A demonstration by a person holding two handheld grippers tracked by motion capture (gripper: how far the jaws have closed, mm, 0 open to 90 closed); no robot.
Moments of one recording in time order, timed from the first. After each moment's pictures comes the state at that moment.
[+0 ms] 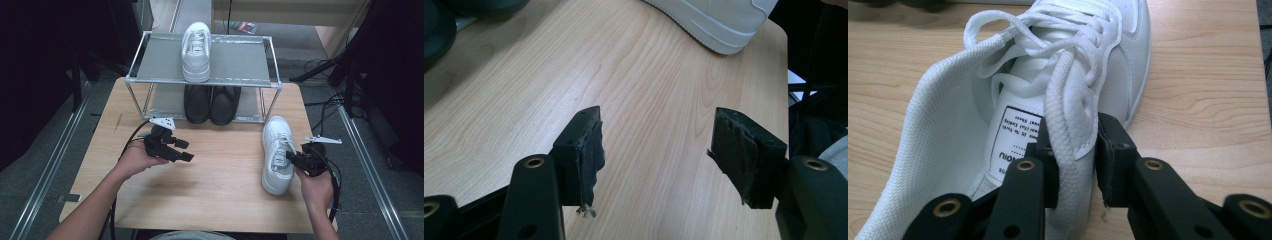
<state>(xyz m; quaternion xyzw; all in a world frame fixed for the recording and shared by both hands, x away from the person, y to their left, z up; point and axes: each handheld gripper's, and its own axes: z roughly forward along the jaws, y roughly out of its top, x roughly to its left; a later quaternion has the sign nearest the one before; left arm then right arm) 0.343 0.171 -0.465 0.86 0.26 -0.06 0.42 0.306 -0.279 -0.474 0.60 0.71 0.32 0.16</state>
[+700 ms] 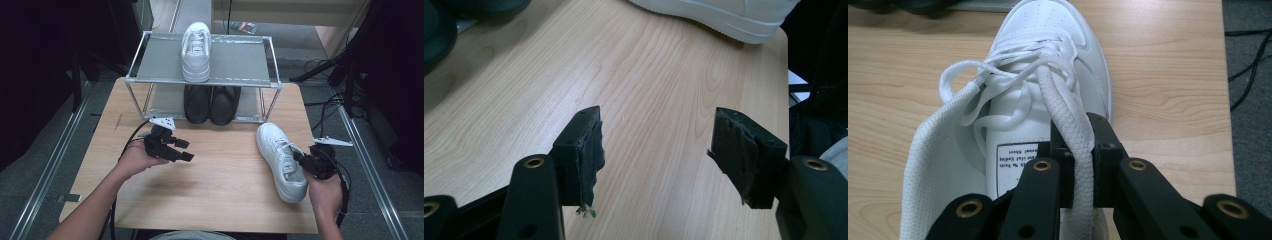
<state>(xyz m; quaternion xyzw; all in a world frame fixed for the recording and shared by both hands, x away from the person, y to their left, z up) 0.342 0.171 -0.464 0.86 0.26 -0.06 0.42 0.290 -0.288 -0.456 0.59 0.72 0.33 0.17</state>
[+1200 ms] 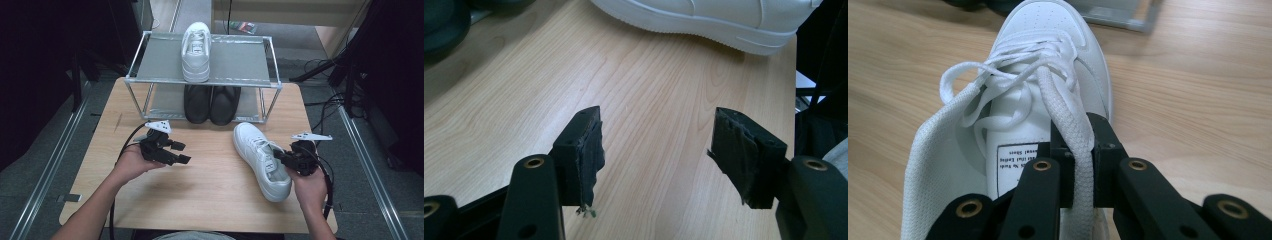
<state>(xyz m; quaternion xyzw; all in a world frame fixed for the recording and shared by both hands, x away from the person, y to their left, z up) 0.327 0.180 -0.465 0.86 0.28 -0.04 0.42 0.299 -0.243 -0.452 0.53 0.76 0.36 0.13</state>
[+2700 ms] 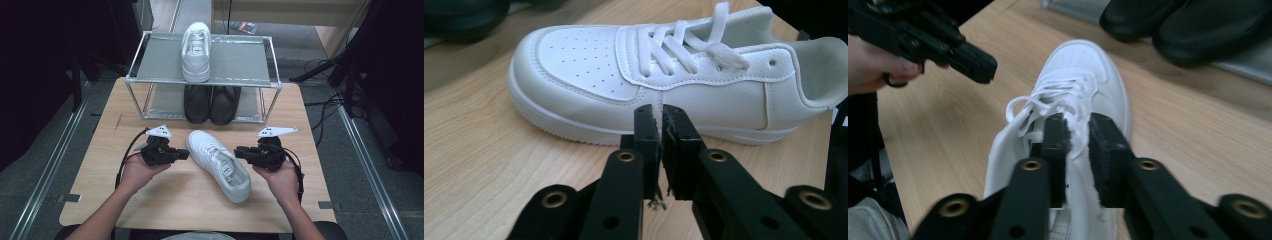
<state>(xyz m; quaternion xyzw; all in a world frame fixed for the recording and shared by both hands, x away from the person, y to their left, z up) 0.312 0.170 -0.475 0.83 0.35 0.00 0.43 0.305 -0.172 -0.442 0.37 0.81 0.46 0.03</state>
